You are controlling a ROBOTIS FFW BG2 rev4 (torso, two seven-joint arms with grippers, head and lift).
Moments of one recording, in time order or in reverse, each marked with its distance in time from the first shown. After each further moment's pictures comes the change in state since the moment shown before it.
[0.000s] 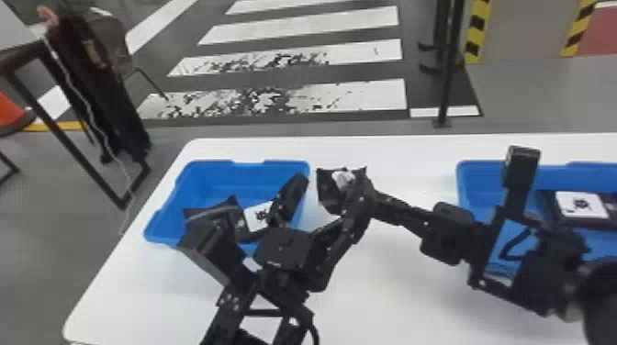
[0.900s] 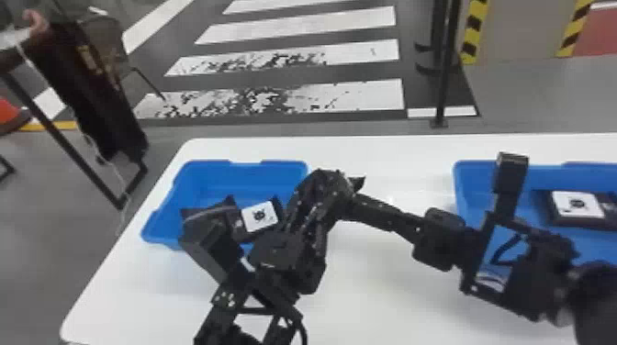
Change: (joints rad) left arm 0.006 -0.010 0.045 0.001 -0.020 0.080 -0.012; right arm 0.000 -0.002 0.032 0.008 -0.016 -0.004 0.000
